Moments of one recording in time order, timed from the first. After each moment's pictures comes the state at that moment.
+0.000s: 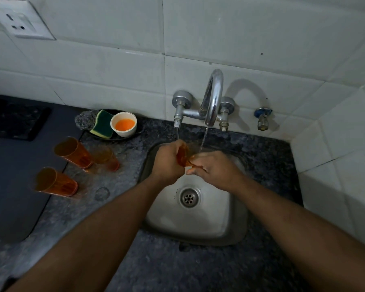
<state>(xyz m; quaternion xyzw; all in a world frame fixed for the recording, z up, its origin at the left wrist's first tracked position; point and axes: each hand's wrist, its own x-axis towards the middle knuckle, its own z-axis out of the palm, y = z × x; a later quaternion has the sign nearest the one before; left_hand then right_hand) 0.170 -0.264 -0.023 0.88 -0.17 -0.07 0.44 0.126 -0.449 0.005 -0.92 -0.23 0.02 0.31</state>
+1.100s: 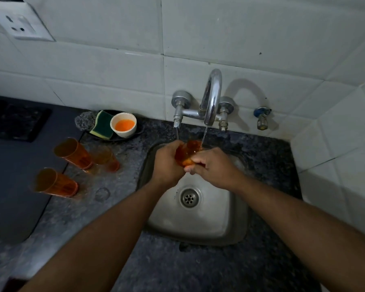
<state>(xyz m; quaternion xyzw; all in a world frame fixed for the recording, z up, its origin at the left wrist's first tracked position) 0.156 -0.266 -0.011 0.86 -0.12 -0.04 0.49 0.128 -0.445 0.017 -0.91 -0.20 0.06 0.35</state>
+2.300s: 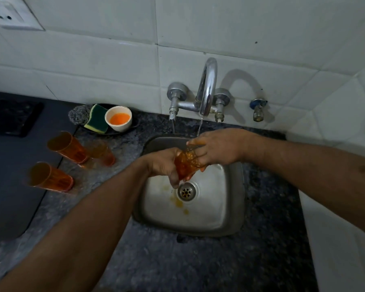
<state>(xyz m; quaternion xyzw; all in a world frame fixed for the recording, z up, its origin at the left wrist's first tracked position) 0.187 -0.249 -0.003 0.71 -0.25 -0.50 0.42 0.168 -0.475 0.059 -0.81 -0.58 0.08 -0.06</state>
